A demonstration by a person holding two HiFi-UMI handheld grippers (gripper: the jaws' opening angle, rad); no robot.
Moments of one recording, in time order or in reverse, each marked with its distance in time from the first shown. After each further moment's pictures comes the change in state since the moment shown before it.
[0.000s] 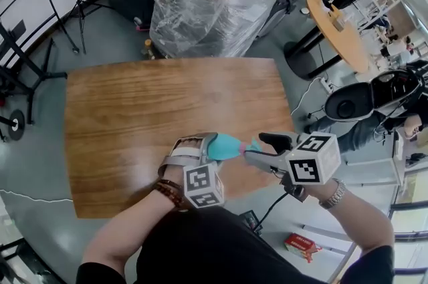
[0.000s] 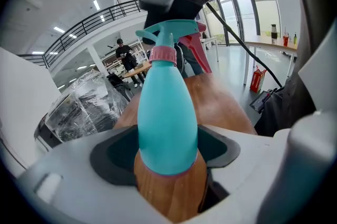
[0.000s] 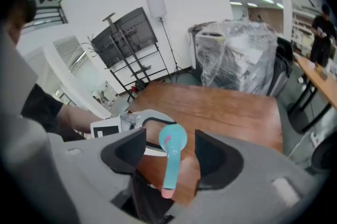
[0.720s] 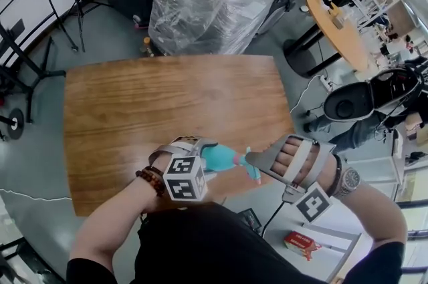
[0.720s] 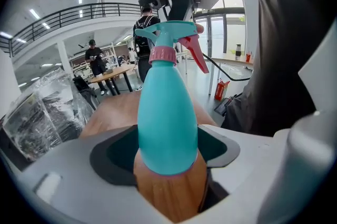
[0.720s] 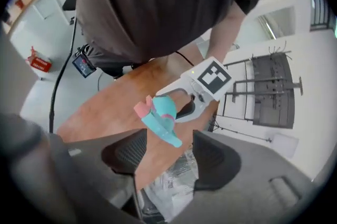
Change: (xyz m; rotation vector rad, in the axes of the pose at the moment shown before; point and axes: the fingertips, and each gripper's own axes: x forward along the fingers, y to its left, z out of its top) left arm -0.022 -0.040 -0.006 0.056 -0.120 -0.378; right arm -0.008 0.051 -0.051 -2.096 0.224 -0.199
